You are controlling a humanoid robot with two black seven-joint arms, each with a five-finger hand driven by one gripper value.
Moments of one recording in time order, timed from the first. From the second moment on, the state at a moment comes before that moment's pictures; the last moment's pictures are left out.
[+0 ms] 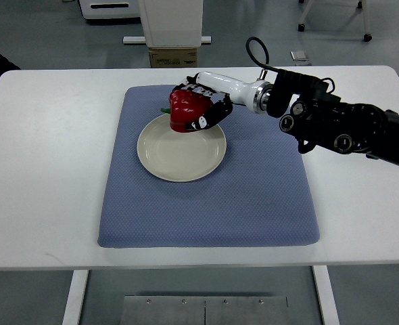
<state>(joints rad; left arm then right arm) -0.04 0.00 -0.22 -0.22 0.01 0.07 -0.06 1.36 -0.10 -0.11 0.84 -0.78 0.01 0.16</state>
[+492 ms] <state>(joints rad) -0.04 0.00 -0.22 -0.22 0.01 0.07 -0.06 1.26 0.00 -0.06 0.84 -0.79 -0.01 0.14</state>
